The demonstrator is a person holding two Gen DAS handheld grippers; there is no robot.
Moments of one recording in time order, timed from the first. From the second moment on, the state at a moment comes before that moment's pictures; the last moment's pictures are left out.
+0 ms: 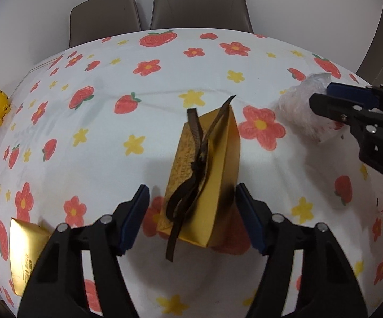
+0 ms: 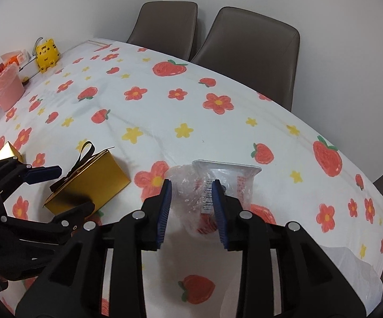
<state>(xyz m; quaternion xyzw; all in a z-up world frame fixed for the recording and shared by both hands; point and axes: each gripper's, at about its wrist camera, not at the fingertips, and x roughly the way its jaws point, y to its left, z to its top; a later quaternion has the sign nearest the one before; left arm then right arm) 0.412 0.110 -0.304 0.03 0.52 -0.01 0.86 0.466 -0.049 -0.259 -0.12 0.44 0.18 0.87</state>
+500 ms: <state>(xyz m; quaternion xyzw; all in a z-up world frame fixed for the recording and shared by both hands) 0.418 0.103 -0.305 0.04 0.52 -0.01 0.85 0.476 -0.059 -0.269 -0.11 0.45 0.15 0.87</state>
